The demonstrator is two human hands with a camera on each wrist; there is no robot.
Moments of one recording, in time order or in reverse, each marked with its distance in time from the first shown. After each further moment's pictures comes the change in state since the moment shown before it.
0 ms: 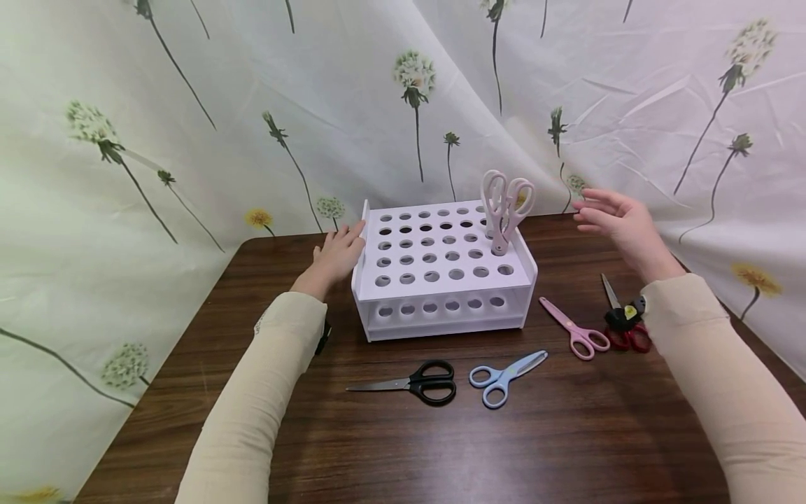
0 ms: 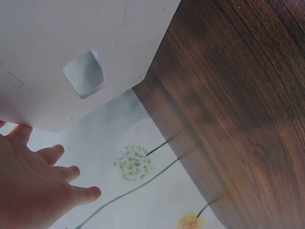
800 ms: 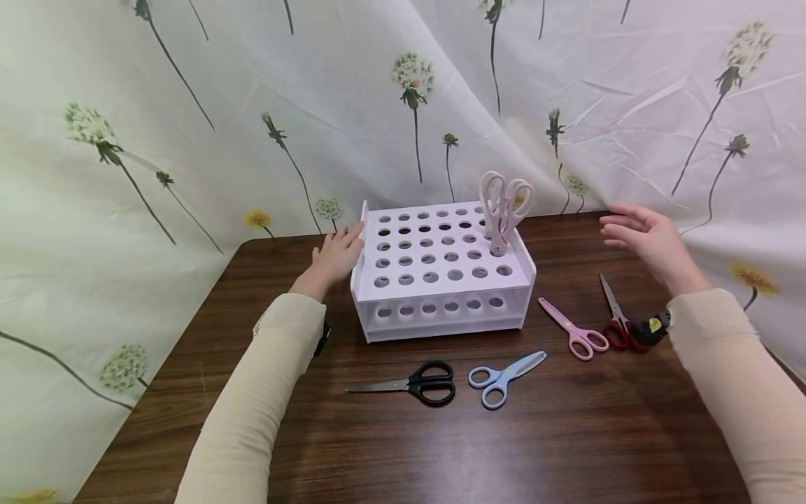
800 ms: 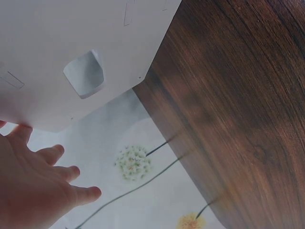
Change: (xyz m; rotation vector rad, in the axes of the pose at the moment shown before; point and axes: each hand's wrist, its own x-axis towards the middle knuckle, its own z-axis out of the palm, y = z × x) left_hand 0.000 0.000 0.000 0.005 0.009 -0.001; right_hand -0.023 0.004 -0.036 -0.066 0.051 0.050
